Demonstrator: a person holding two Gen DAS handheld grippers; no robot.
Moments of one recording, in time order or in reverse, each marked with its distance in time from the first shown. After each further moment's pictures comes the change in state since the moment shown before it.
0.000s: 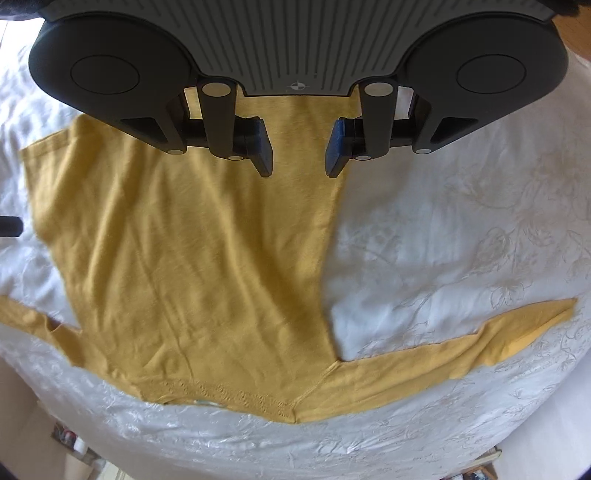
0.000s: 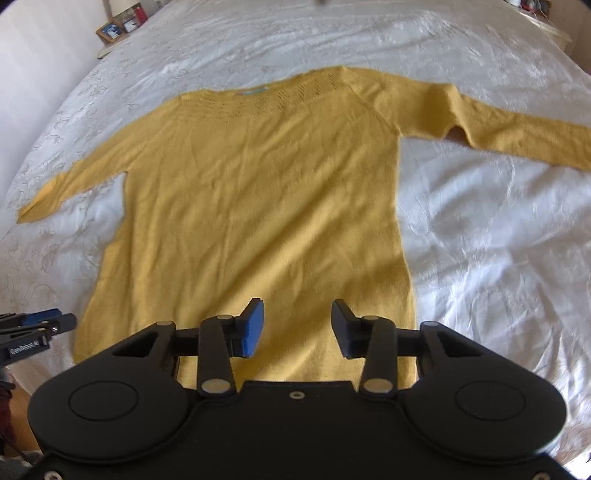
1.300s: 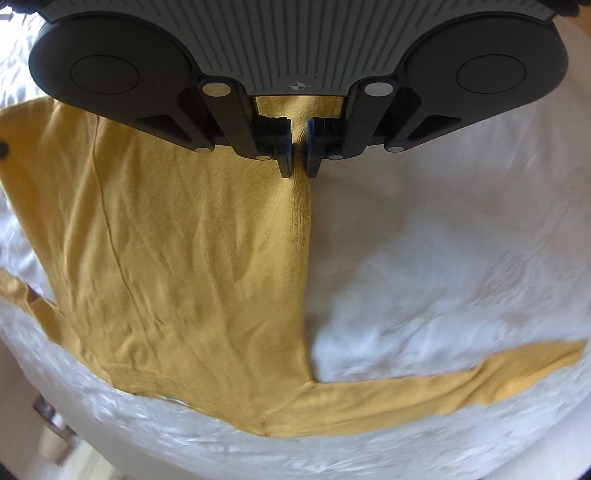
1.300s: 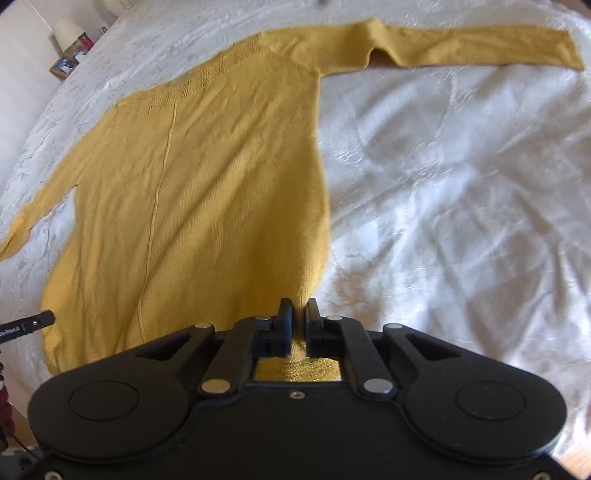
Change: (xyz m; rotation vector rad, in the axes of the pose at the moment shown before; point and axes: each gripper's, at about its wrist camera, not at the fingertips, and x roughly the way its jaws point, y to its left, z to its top) left arm 0.031 0.036 -0.009 -0.153 0.037 -0.043; right arm 0.009 -0.067 -0.043 0.198 0.066 -0.002
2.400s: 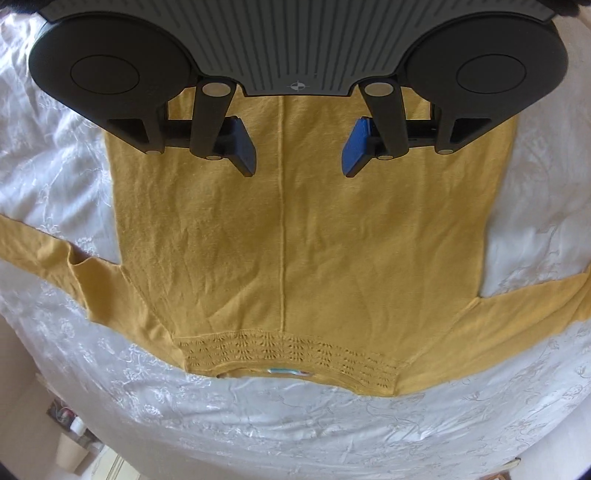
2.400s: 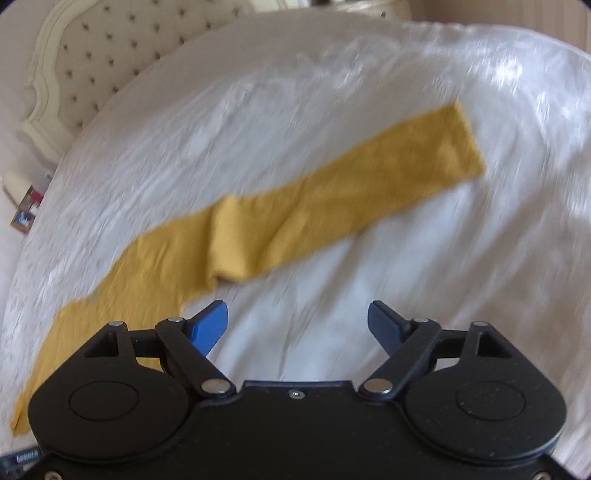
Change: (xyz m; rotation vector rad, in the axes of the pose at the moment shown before) left arm 0.040 -0.189 0.090 0.062 -0.014 -0.013; right arm -0.023 -0.177 0.159 0.298 -0.297 -0.035
